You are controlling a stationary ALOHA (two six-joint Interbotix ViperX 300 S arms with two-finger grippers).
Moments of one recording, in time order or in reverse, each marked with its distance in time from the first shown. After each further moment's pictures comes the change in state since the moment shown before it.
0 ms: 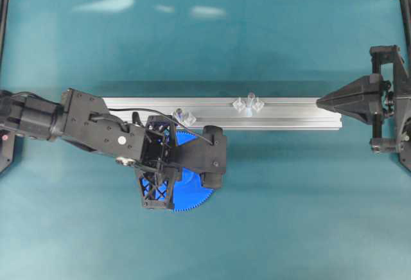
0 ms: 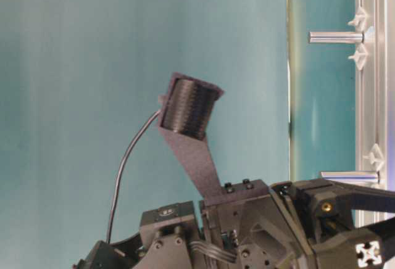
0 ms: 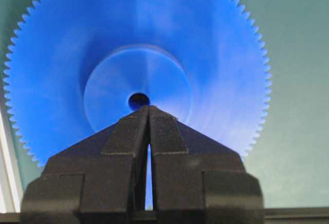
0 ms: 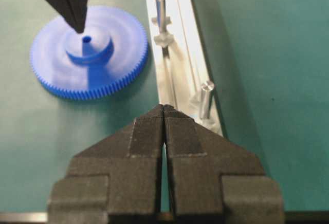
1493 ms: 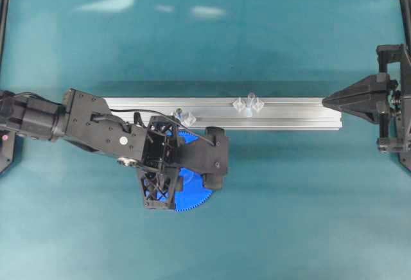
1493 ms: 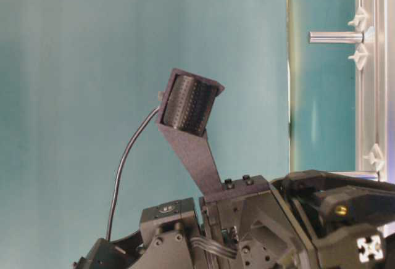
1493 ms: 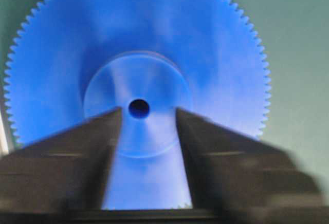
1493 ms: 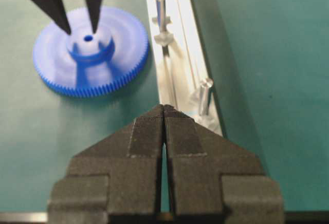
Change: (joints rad) left arm 0.000 0.003 -0.002 0.002 -0.018 -0.009; right arm -0.002 -0.054 0.000 0.000 0.061 0.000
